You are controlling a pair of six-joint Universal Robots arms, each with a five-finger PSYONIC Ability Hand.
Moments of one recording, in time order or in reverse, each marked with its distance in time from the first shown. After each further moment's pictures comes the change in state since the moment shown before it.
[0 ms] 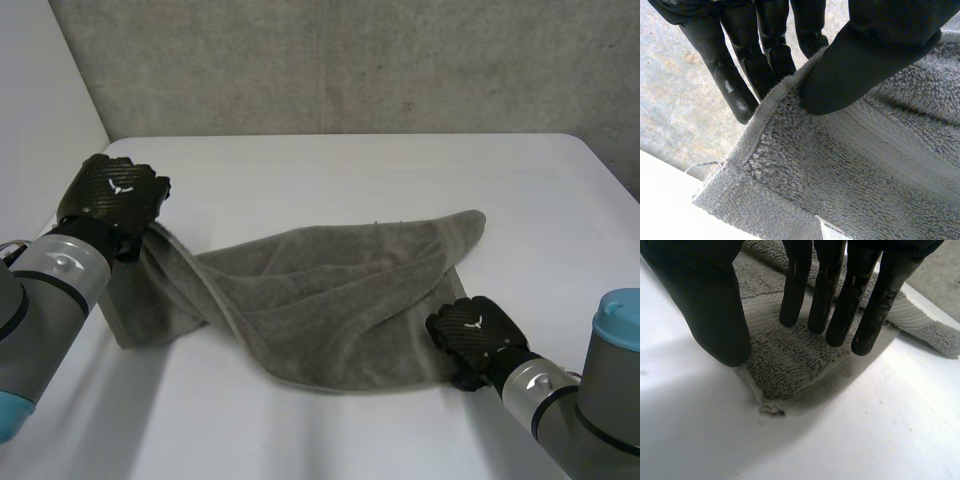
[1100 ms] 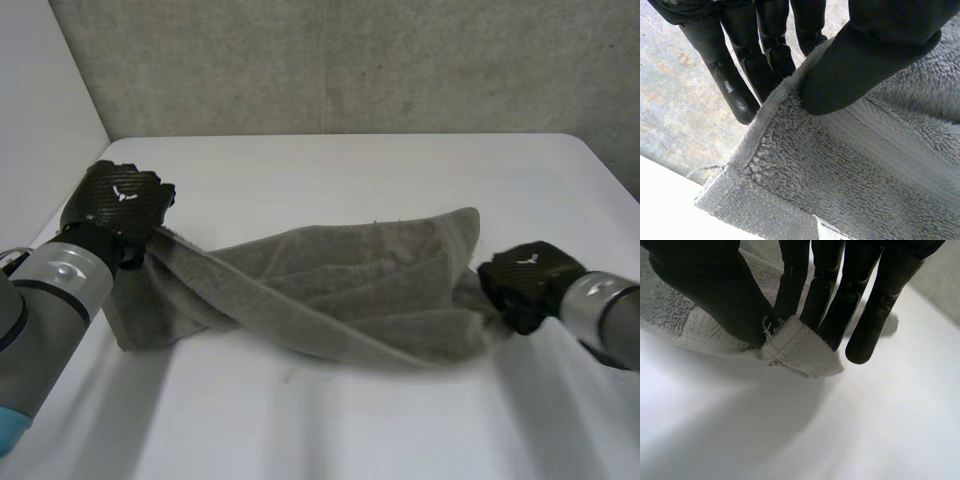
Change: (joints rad) left arm -0.017 0.023 -0.022 -0.018 -0.003 0.003; right arm -0.133 -0.077 -0.389 0.613 0.009 -0.105; left_hand 0.000 0.000 0.000 0.000 0.000; right_hand 0.314 0.426 0.431 0.442 0.429
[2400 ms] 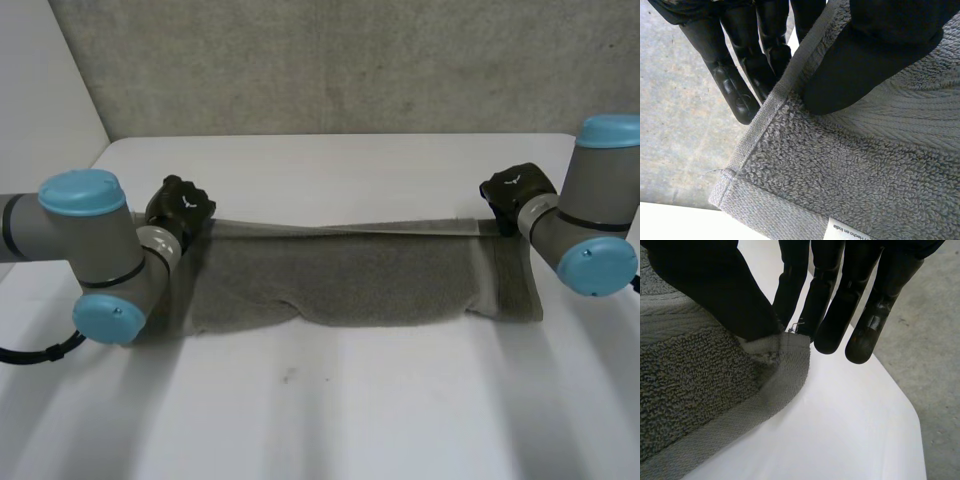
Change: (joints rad) left arm 0.010 -0.701 0.542 0.069 0.023 0.273; right arm 0.049 0.619 -0.769 -0.154 0.189 -0.044; left_hand 0.000 0.000 0.000 0.000 0.000; right_hand 0.000 0.000 0.000 0.003 0.009
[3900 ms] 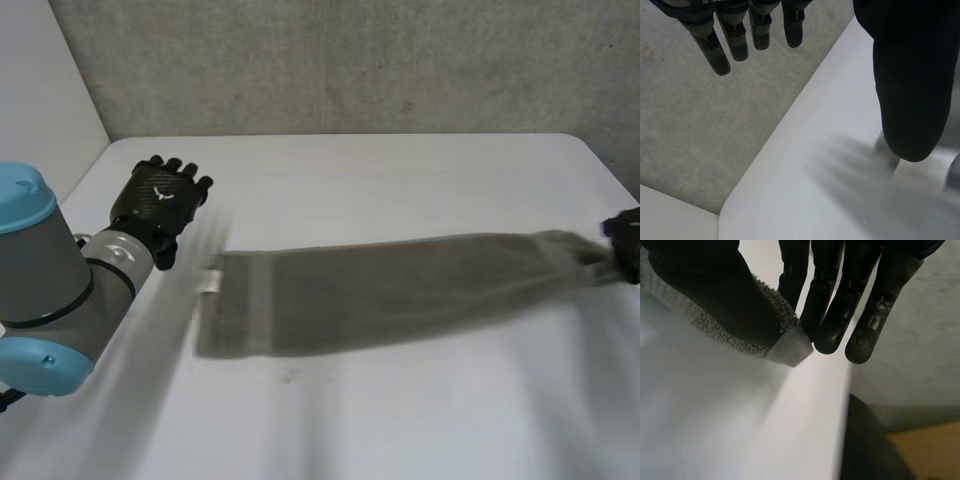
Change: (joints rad) left arm -0.018 0.424 -0.376 0.017 0.014 -0.252; right arm -0.324 -0.424 0.721 -0.333 0.009 -0.155; left_hand -1.029 -1.052 -1.049 -1.051 -1.014; right_hand -0.005 -0.004 0.000 -0.003 -0.012
